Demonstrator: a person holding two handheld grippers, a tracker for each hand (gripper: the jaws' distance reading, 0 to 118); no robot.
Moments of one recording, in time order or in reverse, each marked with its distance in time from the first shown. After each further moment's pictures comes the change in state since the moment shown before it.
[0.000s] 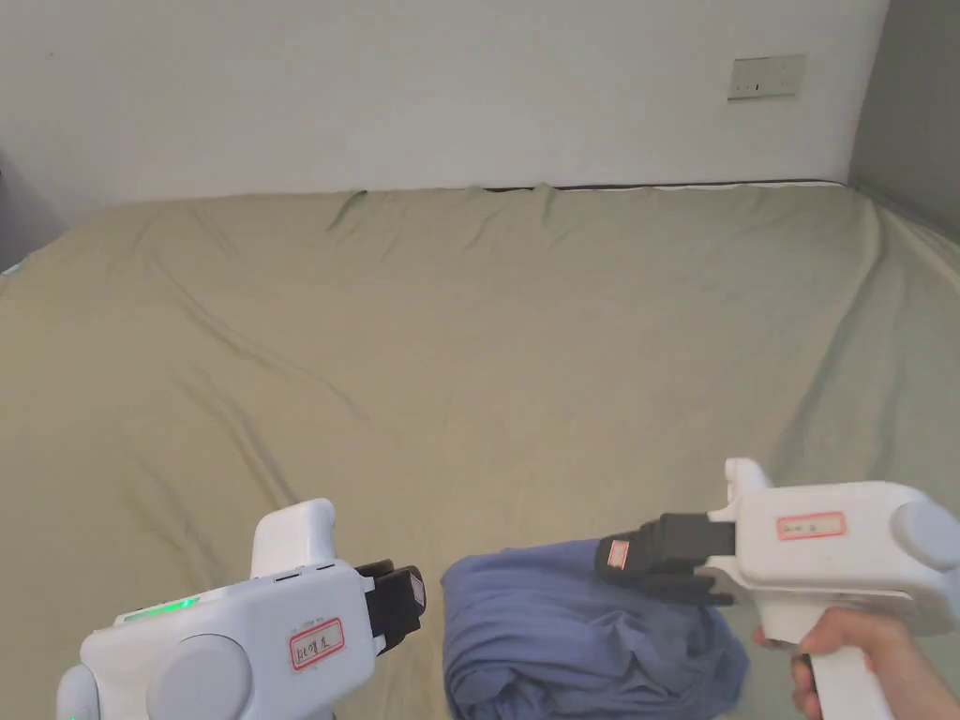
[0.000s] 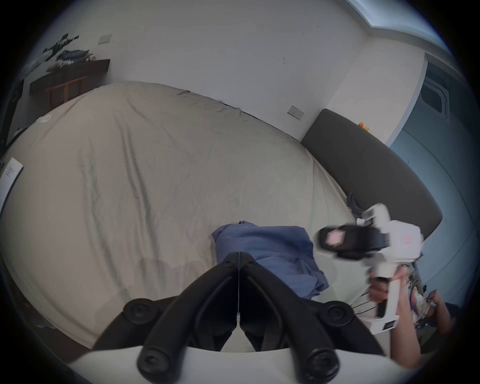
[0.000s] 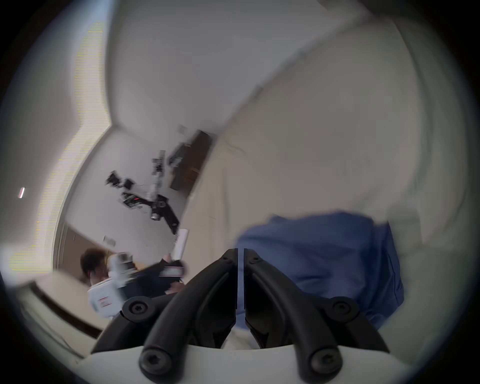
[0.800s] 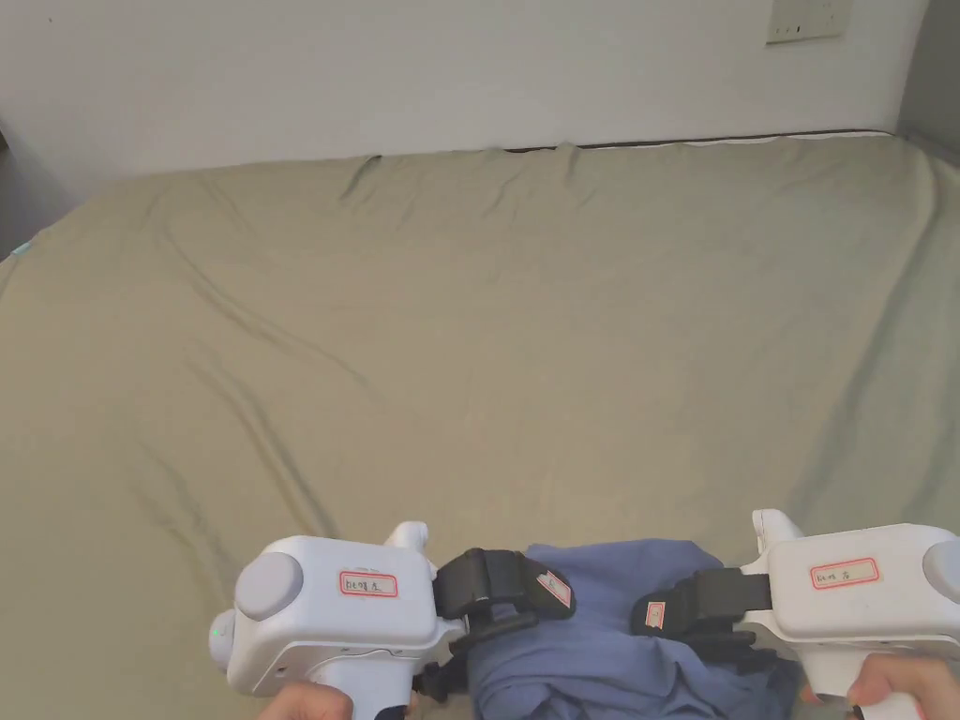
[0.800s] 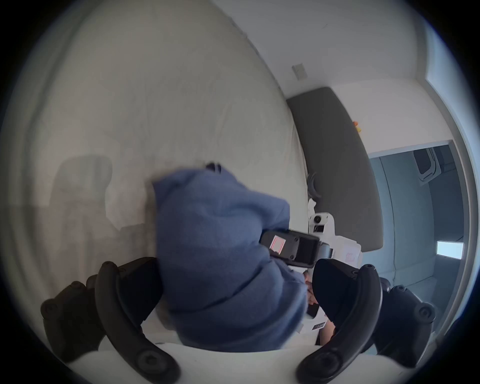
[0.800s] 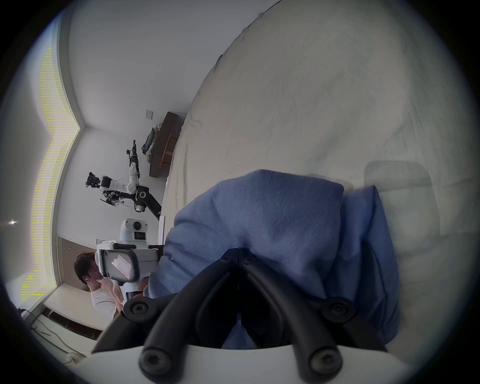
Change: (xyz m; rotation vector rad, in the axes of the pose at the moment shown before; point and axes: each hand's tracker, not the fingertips) left arm -0.061 0.014 -0.139 -0.503 -0.382 0.351; right arm 0.033 -0.003 -0.020 -0.081 -0.014 0.006
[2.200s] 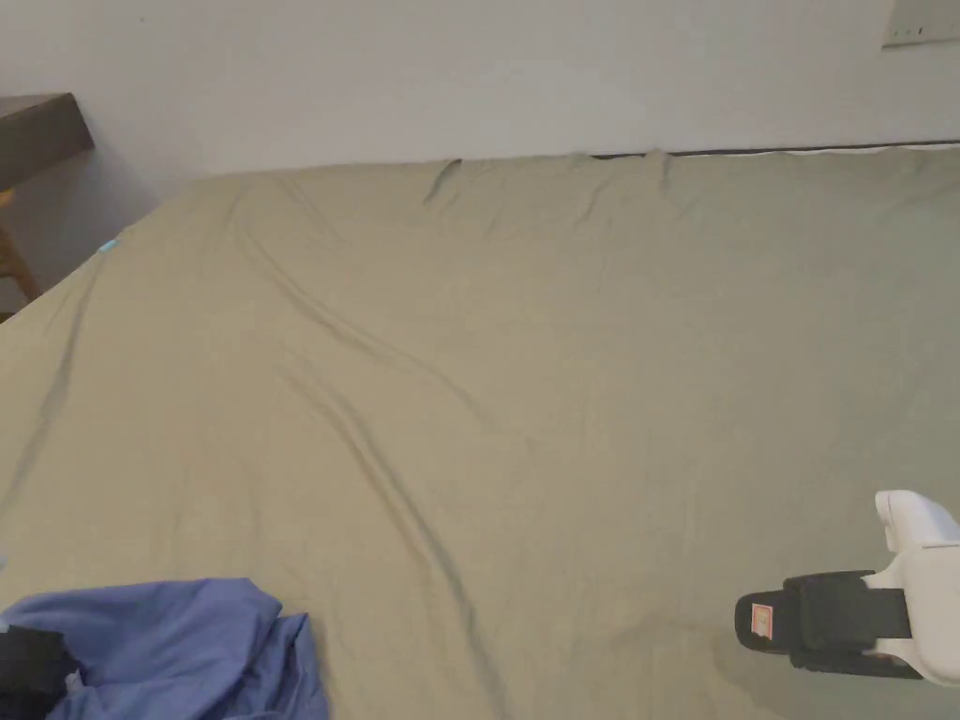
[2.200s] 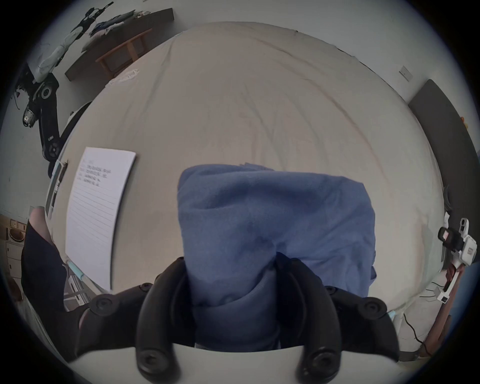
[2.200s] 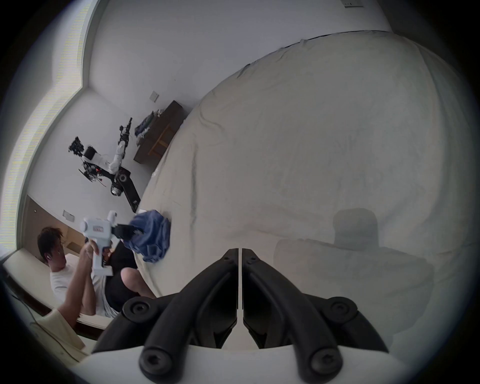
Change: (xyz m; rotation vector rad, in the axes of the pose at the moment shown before) left arm -0.133 0.049 0.324 0.138 0.937 -0.076; right arm -0.108 0.012 -0.032 0.074 -0.155 0.236
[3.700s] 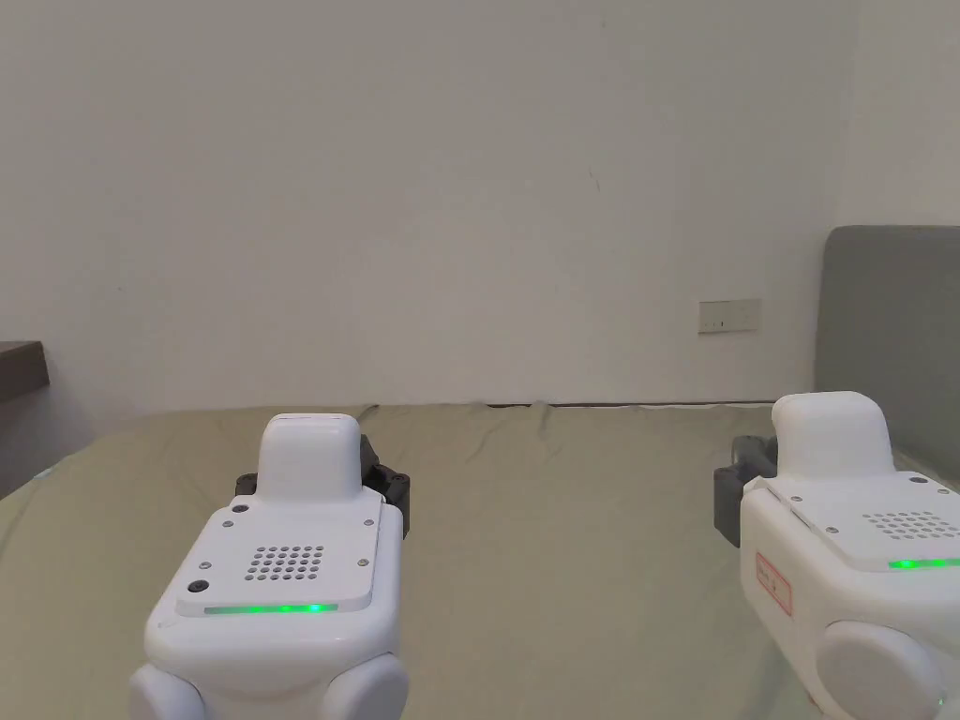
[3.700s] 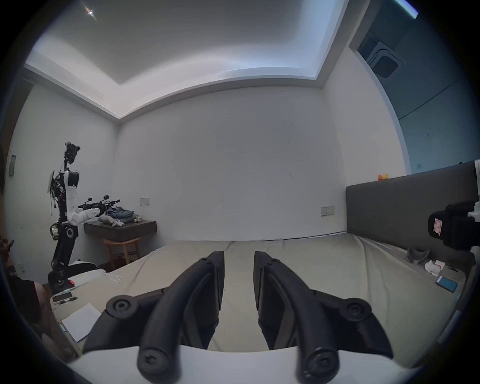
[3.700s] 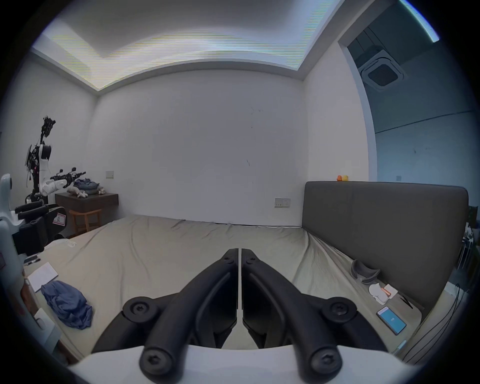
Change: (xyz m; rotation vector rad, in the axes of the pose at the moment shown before) left arm 0.366 -0.140 0.218 1.348 0.011 -0.148; right arm -0.149 -0.049 0.207 0.980 -0.680 0.489
